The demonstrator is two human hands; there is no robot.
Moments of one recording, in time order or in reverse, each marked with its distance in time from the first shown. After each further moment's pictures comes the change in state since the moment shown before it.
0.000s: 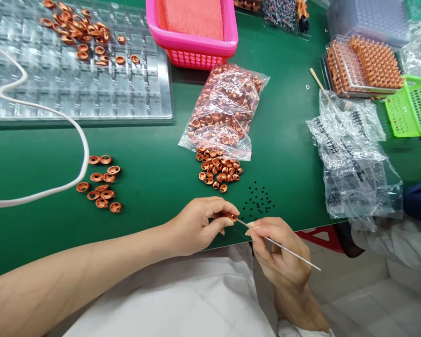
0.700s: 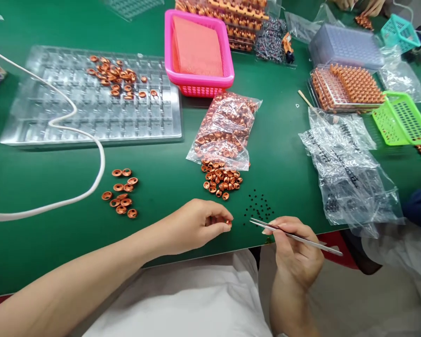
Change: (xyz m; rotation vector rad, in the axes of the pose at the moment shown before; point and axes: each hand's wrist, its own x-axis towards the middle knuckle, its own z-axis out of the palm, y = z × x) left_hand -0.004 0.023 -0.021 0.227 -0.105 -0.186; right_hand -0.004 0.010 0.007 0.372 0.456 0.242
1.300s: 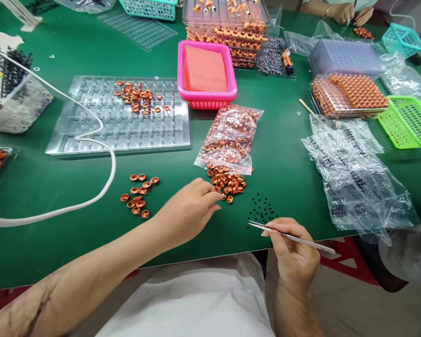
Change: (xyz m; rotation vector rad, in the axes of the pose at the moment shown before) left_hand -0.008 -0.009 -0.024 0.888 0.444 0.432; right_hand -0.006 0.014 -0.002 0.031 -0.065 -0.004
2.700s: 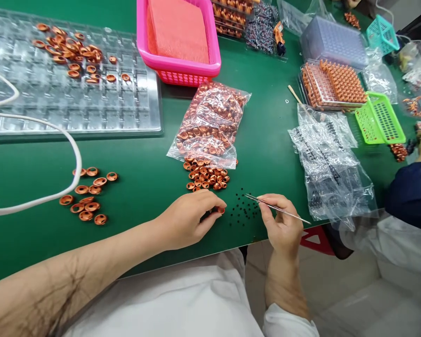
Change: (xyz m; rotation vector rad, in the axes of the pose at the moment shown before) left_hand 0.016 0.012 0.048 -0.523 -0.021 0.036; right_hand 0.048 0.022 -0.026 -0.344 -0.150 -0.106
